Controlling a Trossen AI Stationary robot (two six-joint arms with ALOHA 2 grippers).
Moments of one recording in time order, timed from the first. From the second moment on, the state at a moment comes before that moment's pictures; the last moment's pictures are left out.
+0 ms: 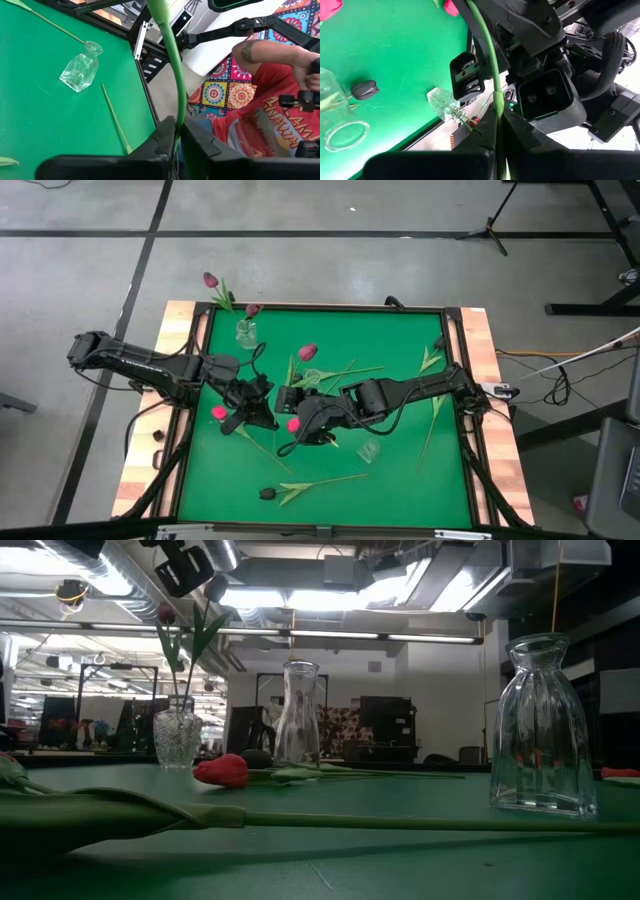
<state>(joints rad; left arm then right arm) -0.11 1.02 0.66 0.07 0.46 -0.54 0.31 2.13 2.34 -0.87 0.56 -1.50</state>
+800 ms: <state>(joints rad) -0.11 1.00 0.66 0.10 0.29 -0.51 0.33 2.13 2.34 -0.86 0.67 -1.32</state>
